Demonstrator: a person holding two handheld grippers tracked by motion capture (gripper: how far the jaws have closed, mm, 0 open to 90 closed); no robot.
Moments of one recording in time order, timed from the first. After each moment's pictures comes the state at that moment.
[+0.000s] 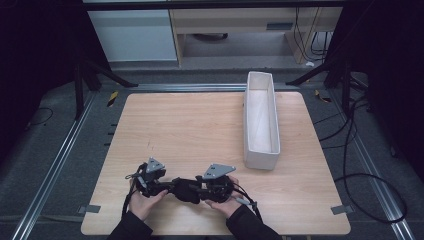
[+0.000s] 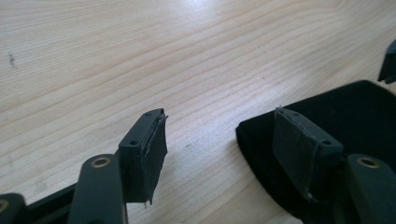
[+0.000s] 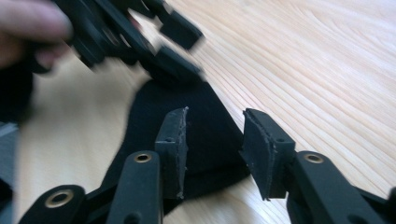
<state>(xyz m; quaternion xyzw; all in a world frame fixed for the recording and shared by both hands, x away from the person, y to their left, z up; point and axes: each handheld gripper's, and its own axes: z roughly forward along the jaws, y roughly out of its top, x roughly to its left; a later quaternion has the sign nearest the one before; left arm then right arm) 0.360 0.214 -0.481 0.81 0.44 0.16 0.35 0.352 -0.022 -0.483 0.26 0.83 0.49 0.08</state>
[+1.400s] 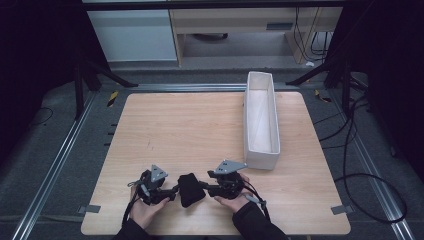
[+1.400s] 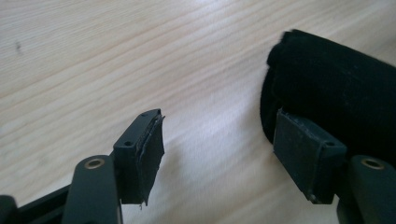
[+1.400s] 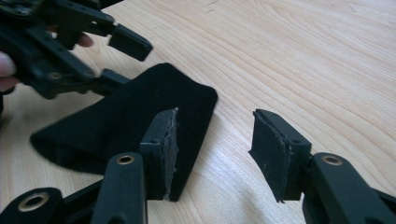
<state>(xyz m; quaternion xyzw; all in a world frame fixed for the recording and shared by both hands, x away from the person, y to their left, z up) 0.348 0.205 -0.487 0.82 0.44 0.19 0.32 0.359 -0.051 -0.481 0.30 0.82 0.48 0.10</state>
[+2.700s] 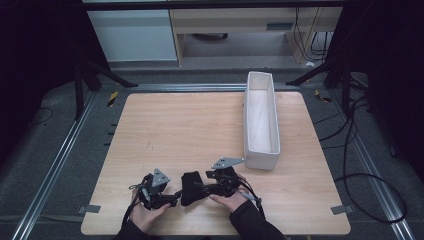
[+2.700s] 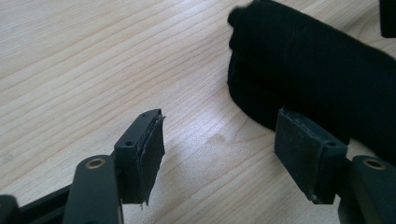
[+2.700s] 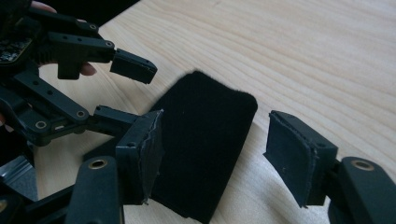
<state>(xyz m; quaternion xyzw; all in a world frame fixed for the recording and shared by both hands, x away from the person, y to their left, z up) 0.330 0.204 -0.485 0.83 0.41 0.17 0.33 0.367 -0.041 -0.481 0.35 0.81 0.48 0.03</state>
